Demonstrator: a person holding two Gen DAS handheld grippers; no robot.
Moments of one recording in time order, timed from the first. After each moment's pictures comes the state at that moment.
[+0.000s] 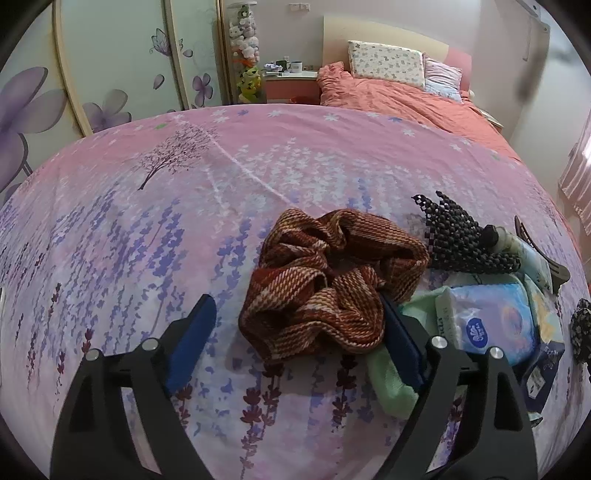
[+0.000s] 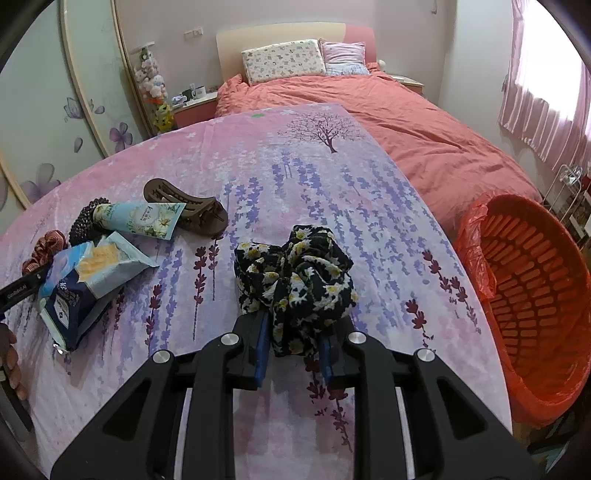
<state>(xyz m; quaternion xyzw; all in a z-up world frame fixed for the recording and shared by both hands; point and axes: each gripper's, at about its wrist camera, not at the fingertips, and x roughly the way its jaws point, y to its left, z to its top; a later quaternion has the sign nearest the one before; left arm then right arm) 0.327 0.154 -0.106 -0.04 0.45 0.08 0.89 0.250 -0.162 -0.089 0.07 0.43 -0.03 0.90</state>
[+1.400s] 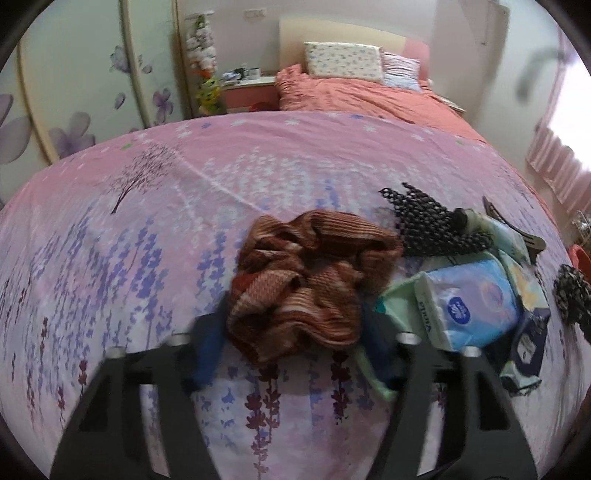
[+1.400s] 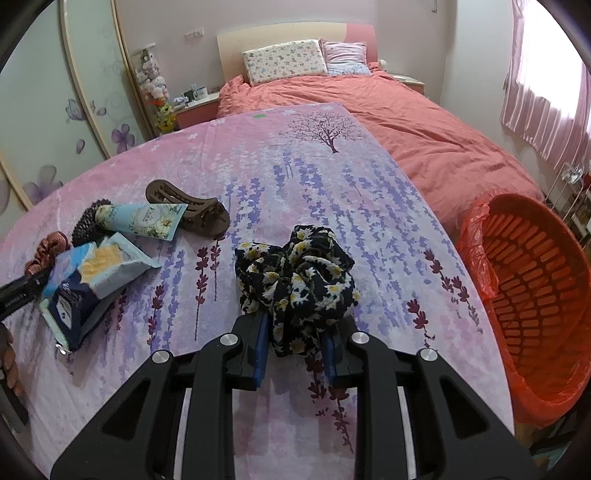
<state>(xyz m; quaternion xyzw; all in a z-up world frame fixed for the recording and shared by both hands) 0.324 0.159 -0.105 0.00 0.44 -0.01 0.90 0.248 -0.165 -0.090 0.07 0.42 -0.02 0.90</state>
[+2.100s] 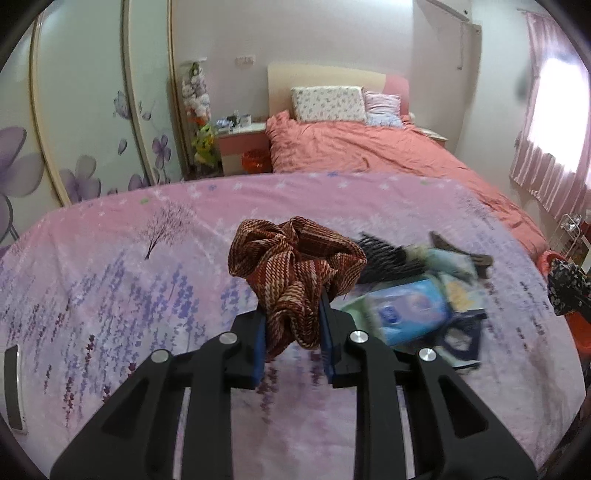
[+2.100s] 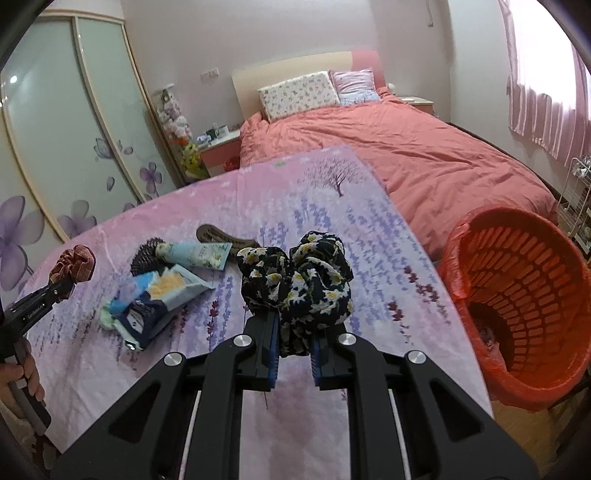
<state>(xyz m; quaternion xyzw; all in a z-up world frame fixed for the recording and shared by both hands) 0.263 0.147 -0.036 0.02 0.35 -0.02 0.94 0.202 -0.180 -0.040 0.11 0.36 0.01 0.93</state>
